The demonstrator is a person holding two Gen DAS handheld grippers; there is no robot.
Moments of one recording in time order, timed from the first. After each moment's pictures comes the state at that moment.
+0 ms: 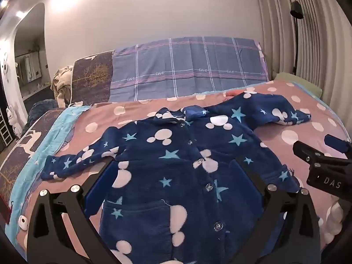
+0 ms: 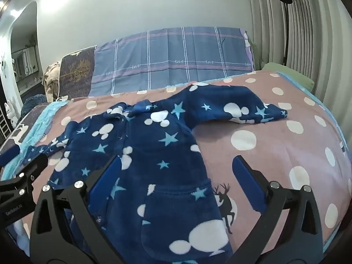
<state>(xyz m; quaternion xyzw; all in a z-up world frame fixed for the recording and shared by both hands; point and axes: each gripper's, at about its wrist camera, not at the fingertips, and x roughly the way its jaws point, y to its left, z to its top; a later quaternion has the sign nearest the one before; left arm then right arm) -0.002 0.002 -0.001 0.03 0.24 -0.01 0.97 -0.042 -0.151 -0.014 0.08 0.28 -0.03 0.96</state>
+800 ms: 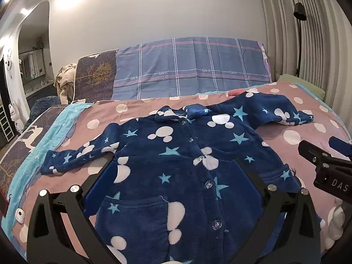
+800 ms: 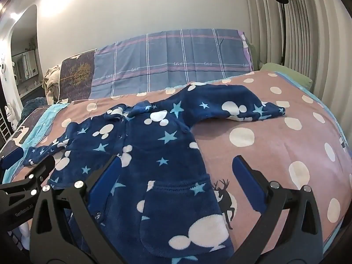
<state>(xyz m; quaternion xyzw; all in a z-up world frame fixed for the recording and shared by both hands) -0.002 -0.006 -0.015 0.04 0.25 0.01 0.97 -0.055 -0.152 -0.018 0.08 0.27 -0.03 0.96</state>
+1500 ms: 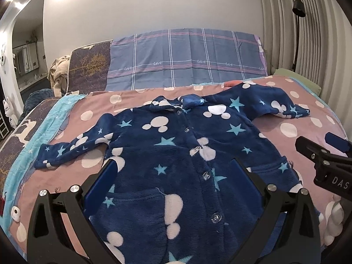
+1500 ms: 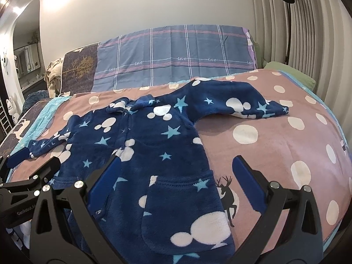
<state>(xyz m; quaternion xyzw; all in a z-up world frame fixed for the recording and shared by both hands) 0.003 -0.003 -0.027 0.04 0.28 -0.01 0.96 -0.051 -0.146 -0.022 0.07 0.28 -0.02 0.96</state>
